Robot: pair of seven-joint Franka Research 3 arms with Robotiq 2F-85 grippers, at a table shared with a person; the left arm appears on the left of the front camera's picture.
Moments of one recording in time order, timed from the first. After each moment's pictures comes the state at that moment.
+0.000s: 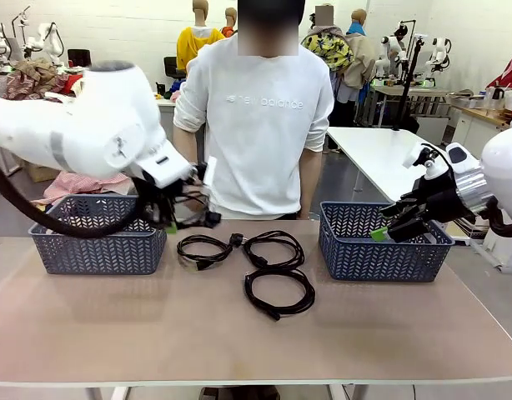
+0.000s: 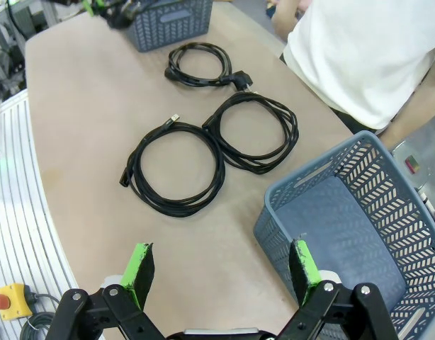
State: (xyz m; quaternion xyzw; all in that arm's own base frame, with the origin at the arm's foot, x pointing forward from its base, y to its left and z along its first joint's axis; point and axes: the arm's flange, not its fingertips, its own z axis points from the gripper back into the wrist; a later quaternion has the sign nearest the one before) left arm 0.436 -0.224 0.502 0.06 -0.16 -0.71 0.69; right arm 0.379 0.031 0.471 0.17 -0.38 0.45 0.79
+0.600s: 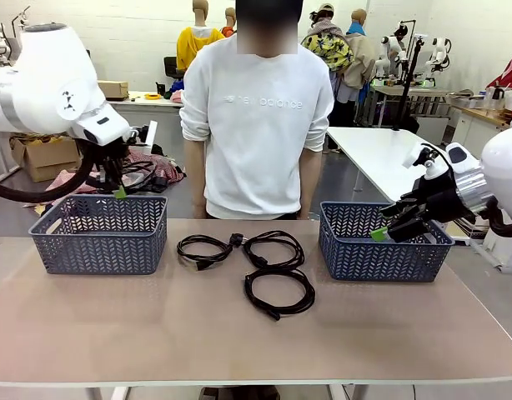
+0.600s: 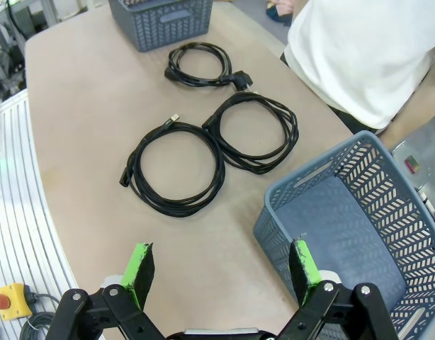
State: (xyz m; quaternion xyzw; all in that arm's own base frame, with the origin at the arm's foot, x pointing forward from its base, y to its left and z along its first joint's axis) left arm 0.520 -0.097 0.536 0.08 -0.15 -0.67 0.73; right arm 0.379 0.031 0.471 0.17 -0.38 0.45 0.79
